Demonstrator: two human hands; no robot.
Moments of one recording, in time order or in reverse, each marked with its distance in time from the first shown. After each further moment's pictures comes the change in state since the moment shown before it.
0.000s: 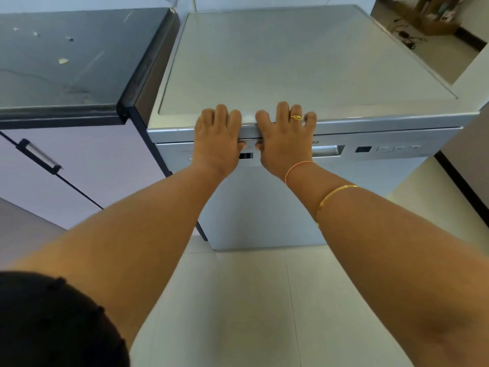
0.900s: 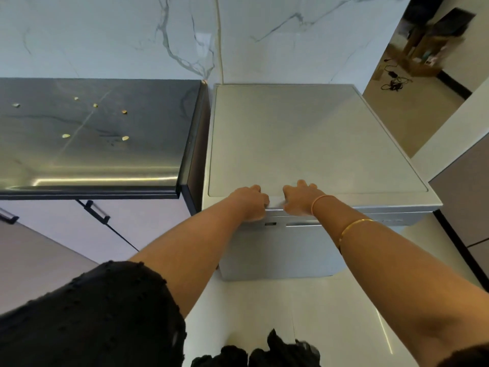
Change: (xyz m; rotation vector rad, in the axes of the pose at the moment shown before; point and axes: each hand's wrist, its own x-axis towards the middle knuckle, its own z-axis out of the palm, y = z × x) left_hand 0.068 -0.041 -0.082 -0.207 -0.818 0.206; right_hand 0.092 0.010 -0.085 0.186 -1.006 -0.020
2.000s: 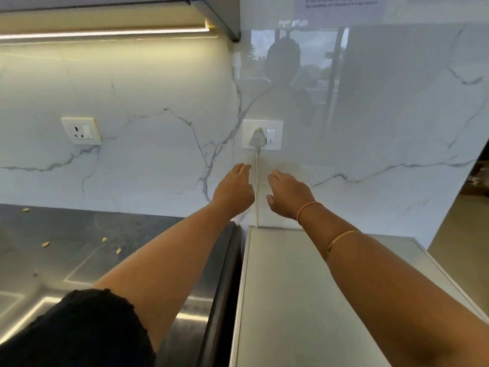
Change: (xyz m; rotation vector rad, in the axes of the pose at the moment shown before) left_hand 0.133 -0.205 -0.321 -0.234 0.914 -0.236; right_hand 0.213 -0.081 -0.347 -0.036 0.880 -0.335
